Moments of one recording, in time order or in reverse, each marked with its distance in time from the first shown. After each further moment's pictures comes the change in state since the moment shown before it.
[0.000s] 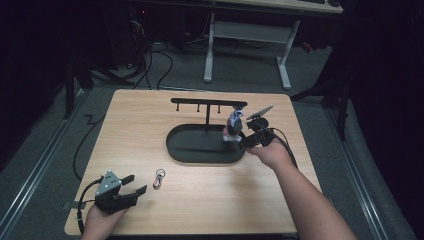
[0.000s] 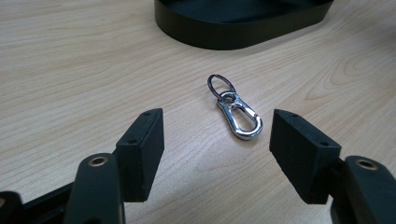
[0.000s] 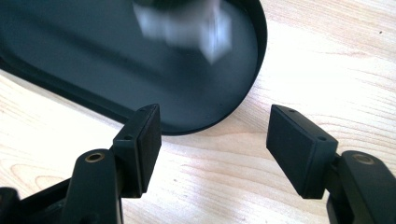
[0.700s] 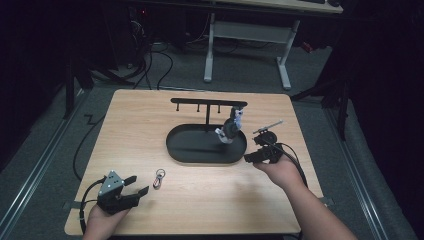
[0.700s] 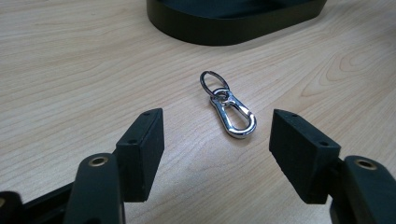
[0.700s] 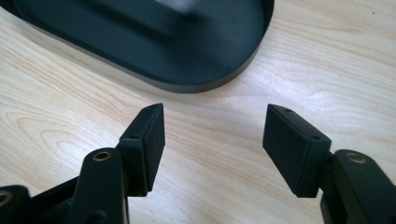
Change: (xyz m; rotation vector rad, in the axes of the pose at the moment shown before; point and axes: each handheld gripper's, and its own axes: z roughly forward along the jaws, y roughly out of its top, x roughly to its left) left arm -0.003 0.000 0.004 0.018 -0.013 0.004; right arm 0.006 -0.054 -0.019 -0.096 -0.005 -0.059
